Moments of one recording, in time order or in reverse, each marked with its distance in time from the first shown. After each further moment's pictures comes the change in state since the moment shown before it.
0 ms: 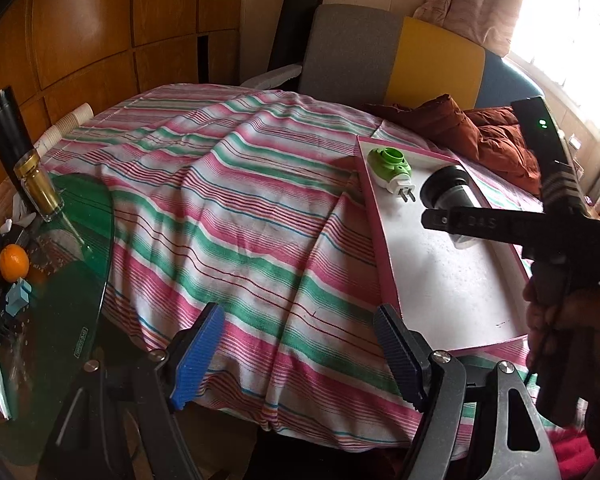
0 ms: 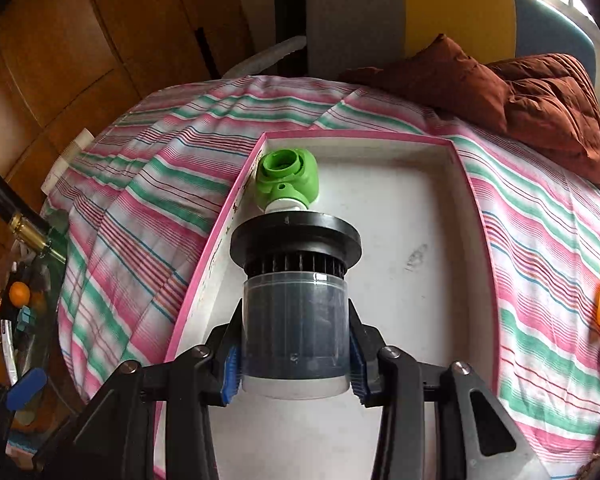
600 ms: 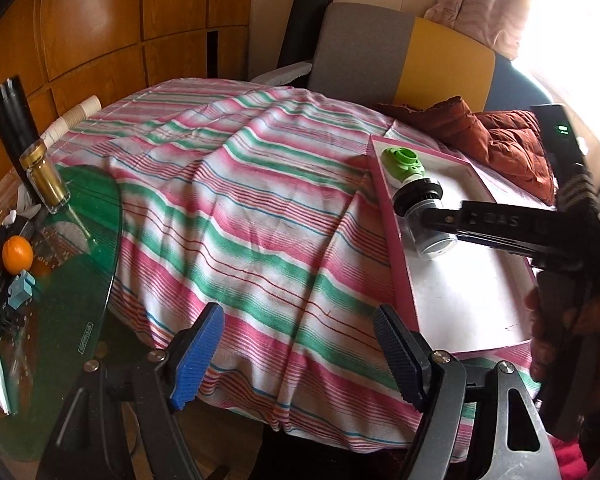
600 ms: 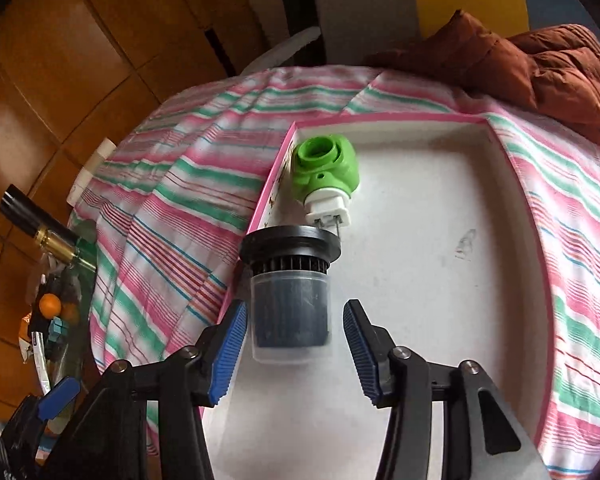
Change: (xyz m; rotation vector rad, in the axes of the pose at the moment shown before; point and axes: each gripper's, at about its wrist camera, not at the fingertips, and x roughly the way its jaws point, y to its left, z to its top) left arm 0.001 0.007 -0.002 -0.016 0.000 0.015; right arm -0.002 -0.002 -0.007 0.063 0.001 0.144
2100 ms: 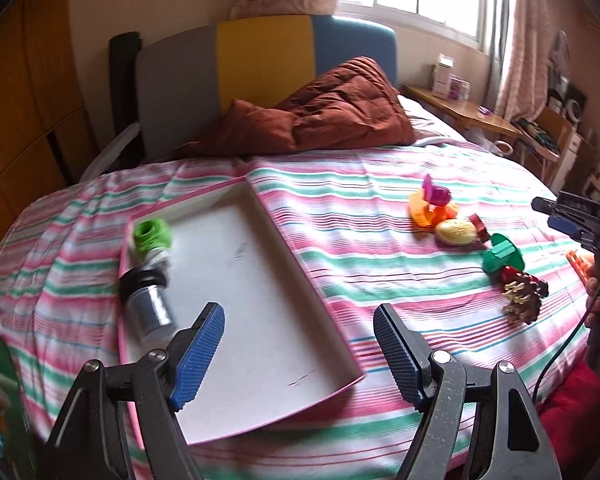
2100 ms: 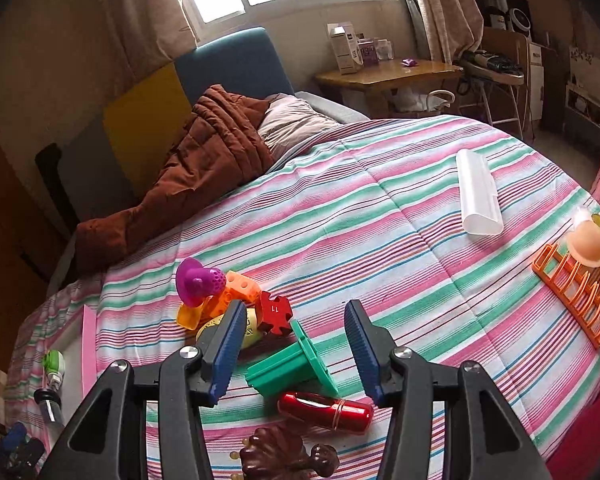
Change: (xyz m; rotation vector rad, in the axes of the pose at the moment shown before) left arm -0.014 -0.230 0.018 0.473 -0.038 -0.271; right arm -0.260 -0.305 -0.121 0.627 -0.446 -0.486
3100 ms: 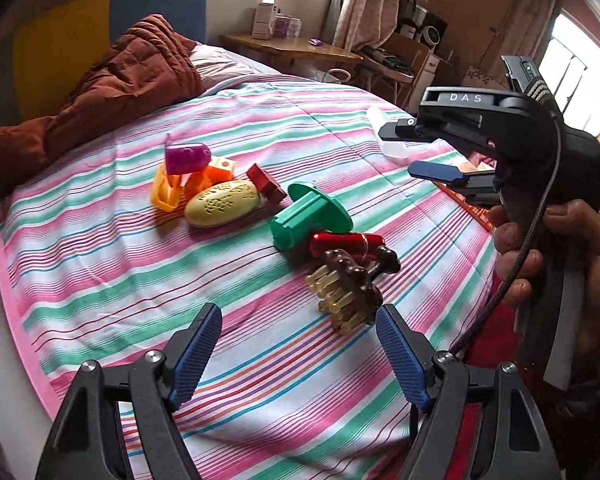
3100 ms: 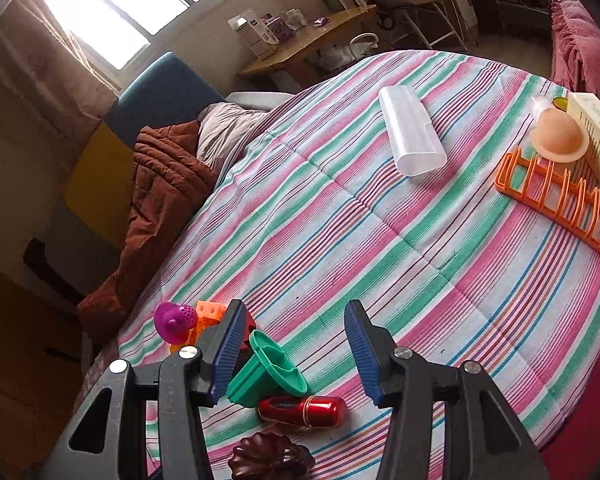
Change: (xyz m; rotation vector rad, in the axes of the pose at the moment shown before) left arm 0.067 -0.174 0.017 0.296 0.174 -0.510; right arm -0.003 -0.072 0.005 0.383 0.047 0.022
